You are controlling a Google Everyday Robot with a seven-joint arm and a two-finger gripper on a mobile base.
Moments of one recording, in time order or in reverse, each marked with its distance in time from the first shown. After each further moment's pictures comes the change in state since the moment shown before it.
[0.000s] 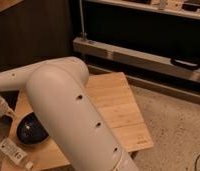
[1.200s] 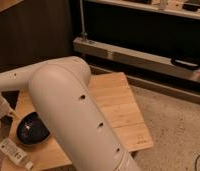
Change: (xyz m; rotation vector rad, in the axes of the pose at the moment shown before) arm 0.016 -0.009 -0.001 -0.004 0.002 0.057
